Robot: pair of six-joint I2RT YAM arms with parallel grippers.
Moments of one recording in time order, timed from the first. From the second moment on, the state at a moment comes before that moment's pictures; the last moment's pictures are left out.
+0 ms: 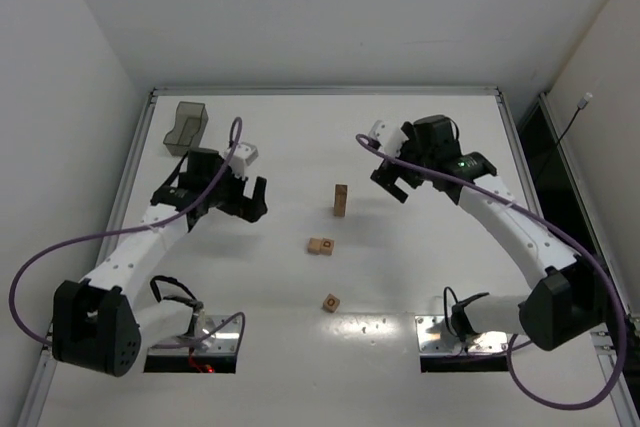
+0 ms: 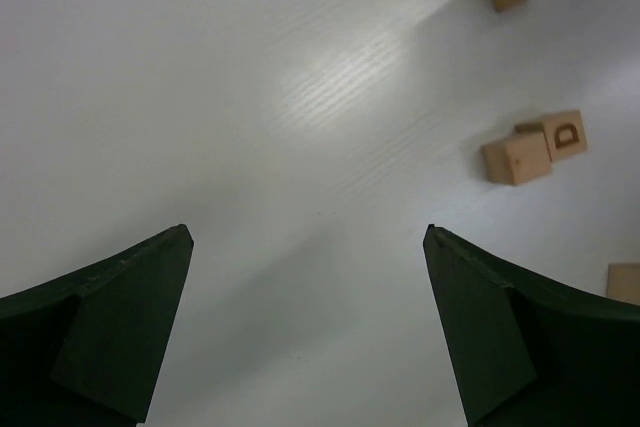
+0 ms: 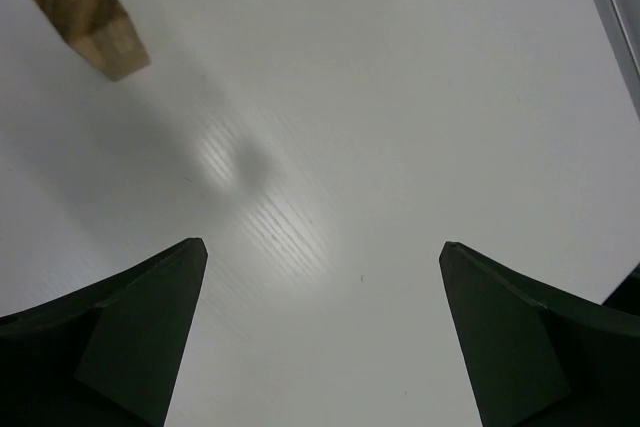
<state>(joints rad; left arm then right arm) -0.19 1.17 0.81 -0.43 0.31 0.08 0.40 1.31 1.08 -0.53 -0.12 -0.65</state>
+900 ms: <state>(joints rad) -0.73 1.33 0.79 -0.61 0.45 0.95 0.03 1.11 0.94 -0.66 -0.38 -0.57</state>
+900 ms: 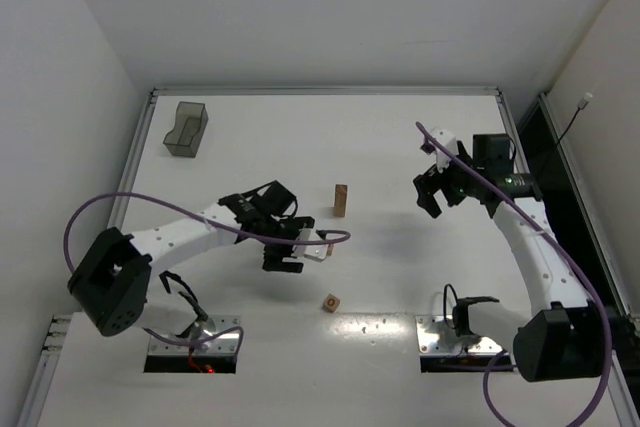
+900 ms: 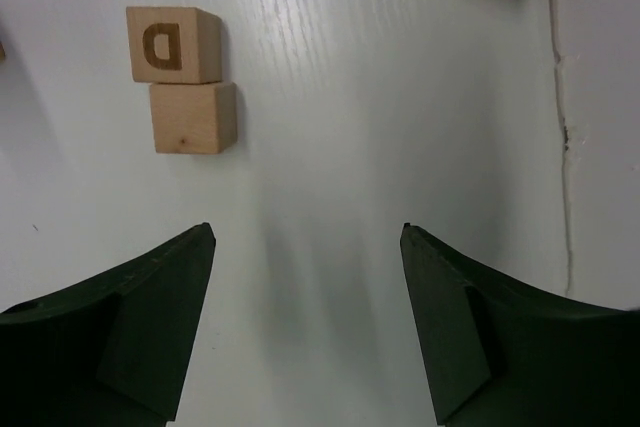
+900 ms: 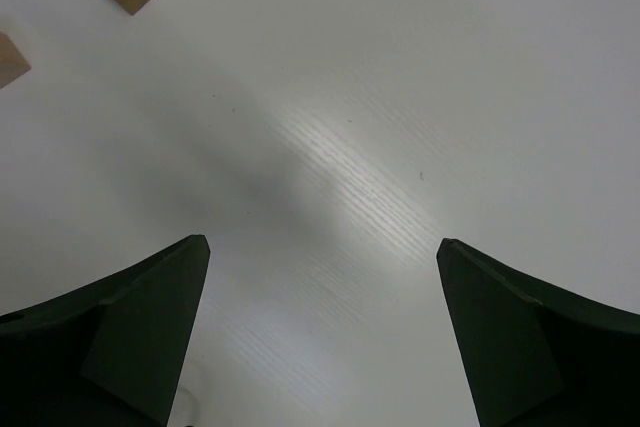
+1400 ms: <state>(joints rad) -0.73 1.63 1.02 -0.65 0.49 1.14 0.01 1.17 0.94 -0.74 -0.46 -0.60</state>
